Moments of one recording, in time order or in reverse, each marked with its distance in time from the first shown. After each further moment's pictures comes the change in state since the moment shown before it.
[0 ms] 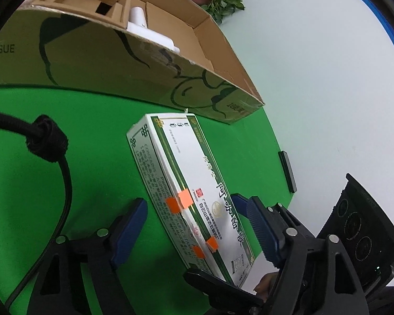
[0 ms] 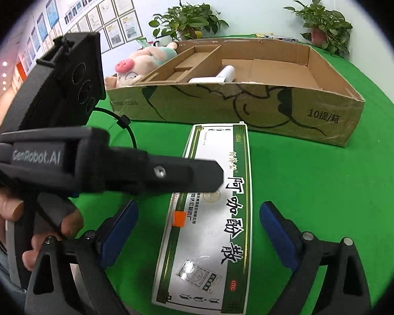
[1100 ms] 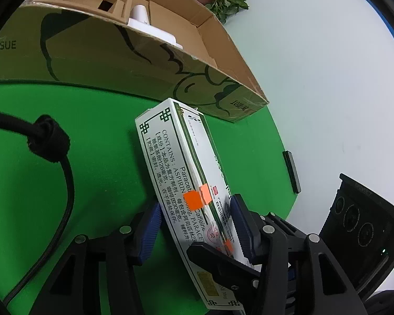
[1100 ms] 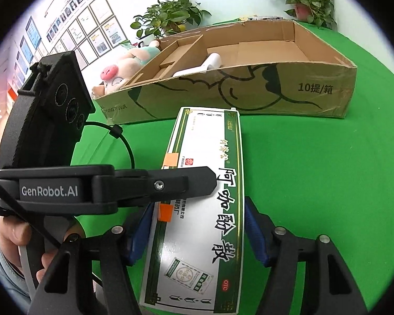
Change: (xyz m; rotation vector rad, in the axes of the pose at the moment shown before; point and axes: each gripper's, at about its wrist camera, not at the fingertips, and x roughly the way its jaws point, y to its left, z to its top) left arm -0.011 -0.003 -0.008 -0.003 -0.005 0.031; right arm 0.000 -0.019 -0.006 0.140 0.044 0.053
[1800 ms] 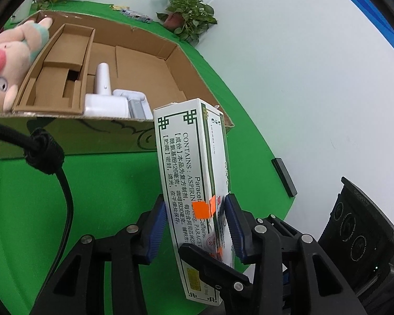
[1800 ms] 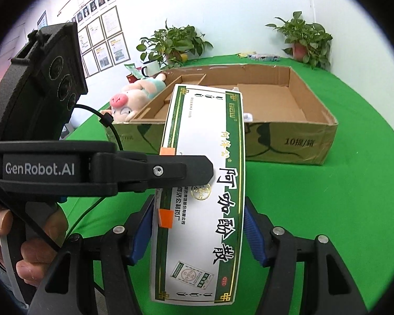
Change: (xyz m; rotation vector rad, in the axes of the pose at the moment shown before) left arm -0.045 -0.062 0.014 0.180 -0.106 0.029; right arm -0.032 0.019 0.014 -0.086 -0.169 -0.094
